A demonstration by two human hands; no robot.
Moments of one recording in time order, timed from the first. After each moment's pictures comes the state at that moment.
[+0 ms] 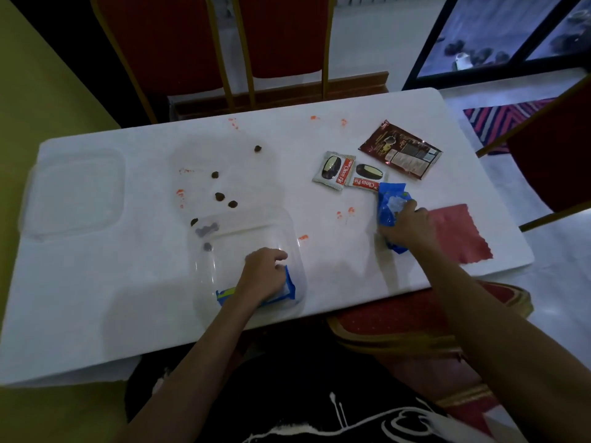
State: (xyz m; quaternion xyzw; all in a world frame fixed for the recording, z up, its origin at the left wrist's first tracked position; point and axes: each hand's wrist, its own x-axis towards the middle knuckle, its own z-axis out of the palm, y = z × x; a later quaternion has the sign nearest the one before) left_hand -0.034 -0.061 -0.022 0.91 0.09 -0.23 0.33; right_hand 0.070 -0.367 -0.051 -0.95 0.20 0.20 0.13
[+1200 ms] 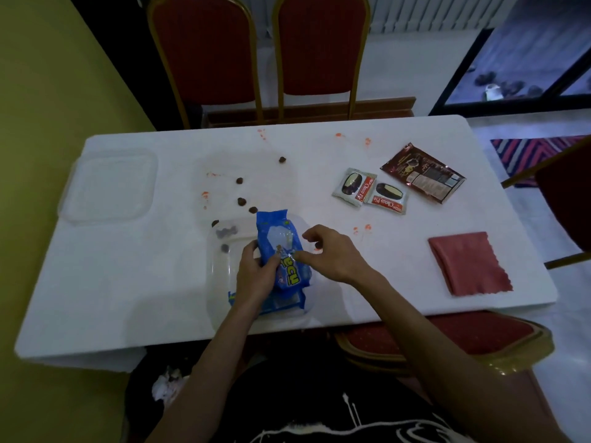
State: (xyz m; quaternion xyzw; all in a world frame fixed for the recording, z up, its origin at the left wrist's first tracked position) left_hand -0.044 -0.048 -0.029 0.71 0.33 -0.06 0.62; right_hand 0.017 -0.207 0.013 -0.90 -0.09 0.24 0.36
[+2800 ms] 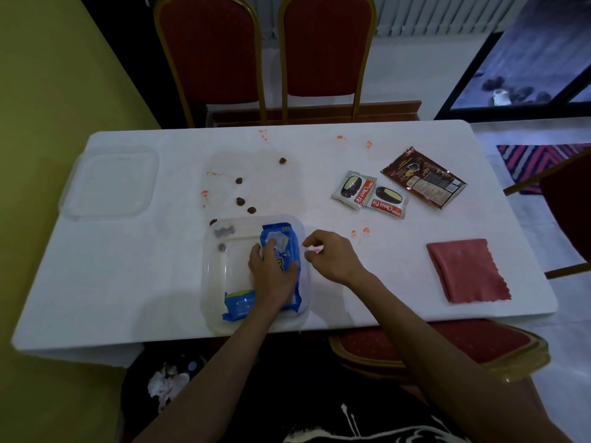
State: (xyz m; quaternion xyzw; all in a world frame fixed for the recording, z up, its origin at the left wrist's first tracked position) left_hand -0.036 -0.087 -0.058 0.86 0.27 -0.02 0.42; right_hand 0.028 -0.216 -0.015 -0.91 -0.11 0.20 0.34
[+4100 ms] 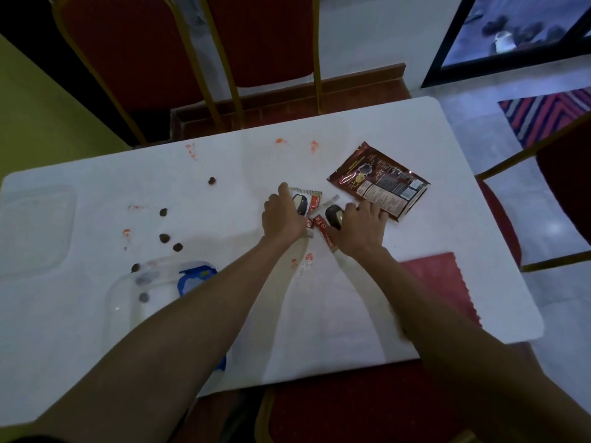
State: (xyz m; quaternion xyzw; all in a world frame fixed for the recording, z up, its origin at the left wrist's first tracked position) left_hand 0.205 -0.227 -0.068 0.94 0.18 -0.12 0.25; right_hand 0.192 -0.378 -0.076 -0.99 0.02 0.13 0.09
